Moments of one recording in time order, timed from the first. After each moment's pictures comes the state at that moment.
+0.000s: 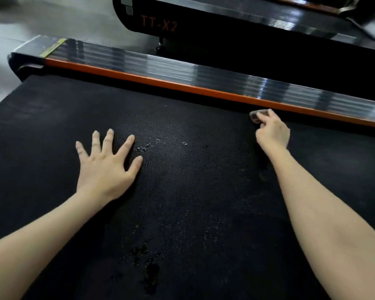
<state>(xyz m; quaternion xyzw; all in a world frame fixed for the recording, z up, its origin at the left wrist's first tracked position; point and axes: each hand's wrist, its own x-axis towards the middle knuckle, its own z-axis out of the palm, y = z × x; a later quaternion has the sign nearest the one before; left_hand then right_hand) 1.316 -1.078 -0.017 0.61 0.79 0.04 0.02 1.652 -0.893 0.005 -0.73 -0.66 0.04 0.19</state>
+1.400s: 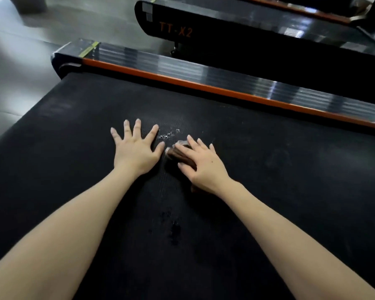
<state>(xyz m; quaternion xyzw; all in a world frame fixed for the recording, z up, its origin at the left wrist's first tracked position) 1.318 -1.080 -0.011 0.62 0.79 0.02 0.04 1.508 -1.067 0.008 -0.45 -0.87 0.16 0.08</state>
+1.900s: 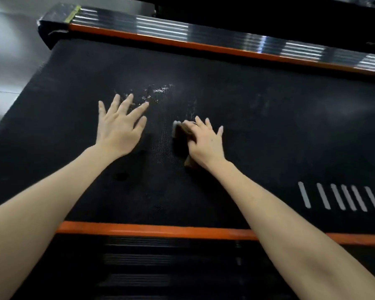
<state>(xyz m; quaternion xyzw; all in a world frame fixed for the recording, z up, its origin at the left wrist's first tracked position) 1.310 -1.194 0.027 0.68 0.72 0.11 0.05 1.525 -1.173 0.011 -0.59 -0.78 0.16 0.11</state>
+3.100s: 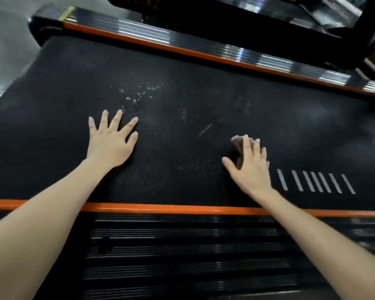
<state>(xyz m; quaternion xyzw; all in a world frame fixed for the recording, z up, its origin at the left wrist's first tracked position) 1.298 -1.236 -0.010 0.68 0.73 0.04 0.04 1.638 -1.256 0.020 -0.75 -0.65 0.07 0.09</state>
